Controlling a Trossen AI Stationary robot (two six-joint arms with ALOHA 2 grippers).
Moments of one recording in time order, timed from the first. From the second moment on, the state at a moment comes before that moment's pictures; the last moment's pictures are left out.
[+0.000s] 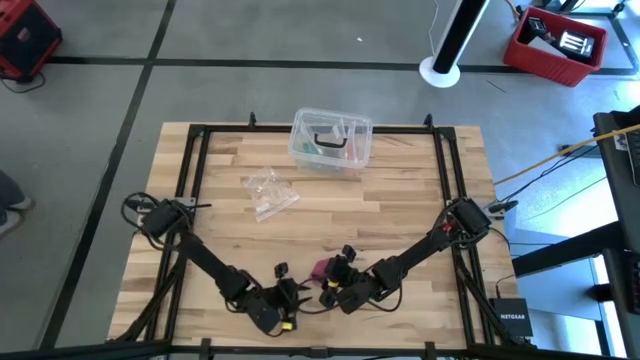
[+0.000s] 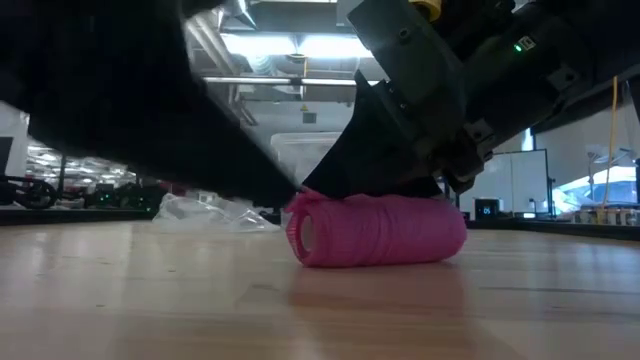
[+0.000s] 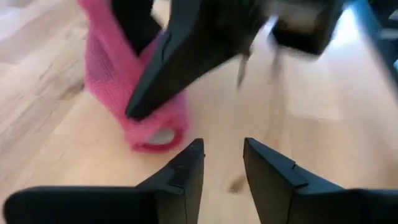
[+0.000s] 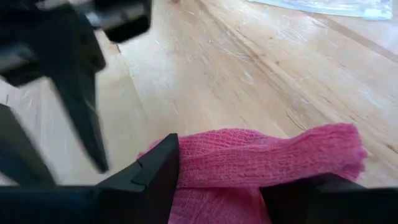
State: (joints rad) left arm -0.70 2.01 1.02 0.29 -0.77 -0.59; right arm 0.56 2.09 1.14 0.15 0.73 0.78
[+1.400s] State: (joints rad) left arm -0.64 2.06 1.02 0.32 -0.84 -0.60; right arm 0.56 1.96 1.21 0.10 0.51 0.56
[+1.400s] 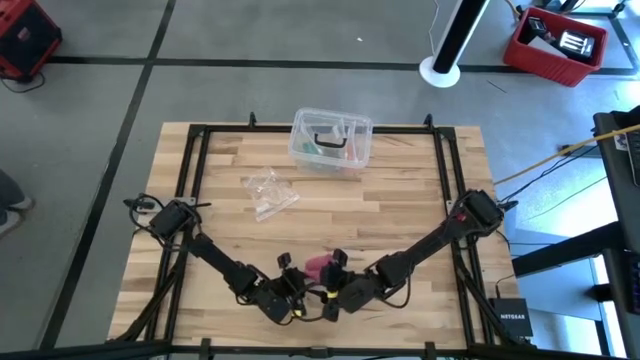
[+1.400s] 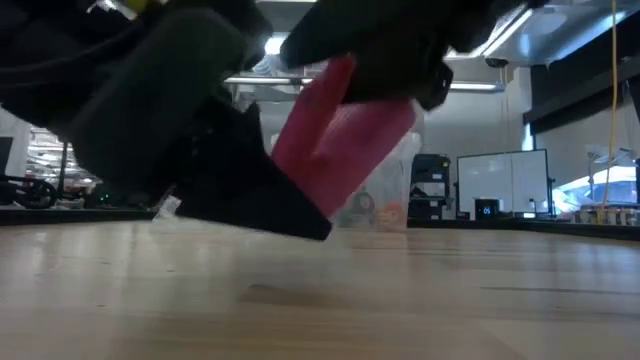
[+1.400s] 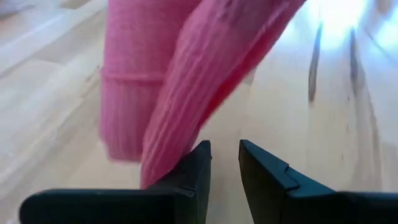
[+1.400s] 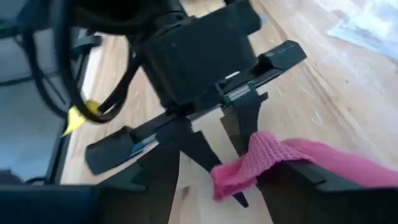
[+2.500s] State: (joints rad) left arm -0.76 2.00 1.09 0.24 -0.62 -0.73; right arm 0.55 2.00 1.21 0.00 0.57 0.55
